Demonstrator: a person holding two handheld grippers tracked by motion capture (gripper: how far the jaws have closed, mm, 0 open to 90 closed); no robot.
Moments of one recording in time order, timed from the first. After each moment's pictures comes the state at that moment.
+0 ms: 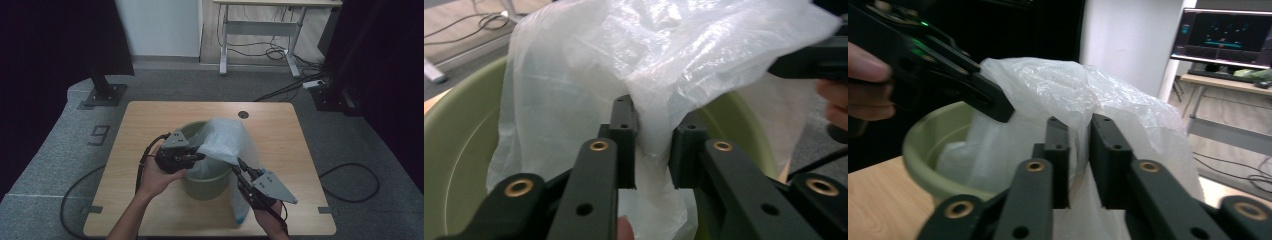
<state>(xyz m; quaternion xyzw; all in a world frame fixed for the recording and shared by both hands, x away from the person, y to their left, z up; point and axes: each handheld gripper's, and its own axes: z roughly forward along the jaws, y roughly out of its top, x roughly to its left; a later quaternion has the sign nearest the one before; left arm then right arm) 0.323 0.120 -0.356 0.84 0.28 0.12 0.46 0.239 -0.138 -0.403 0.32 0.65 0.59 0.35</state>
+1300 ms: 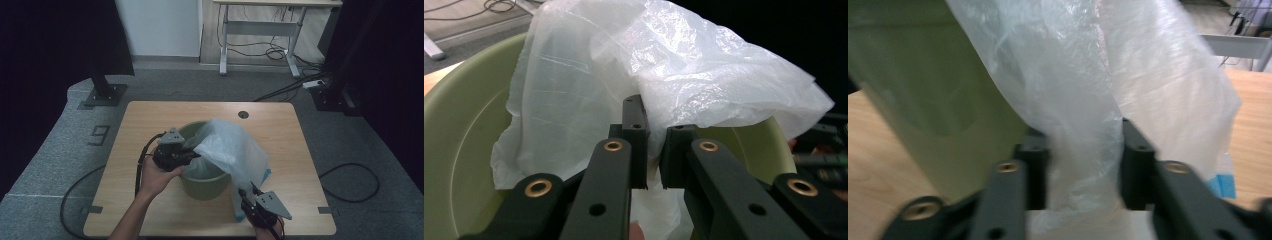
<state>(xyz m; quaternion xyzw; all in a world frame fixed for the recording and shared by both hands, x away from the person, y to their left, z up) 0.330 0.129 -0.362 0.82 0.31 0.10 0.47 0.225 -0.156 -0.491 0.45 0.65 0.51 0.33</state>
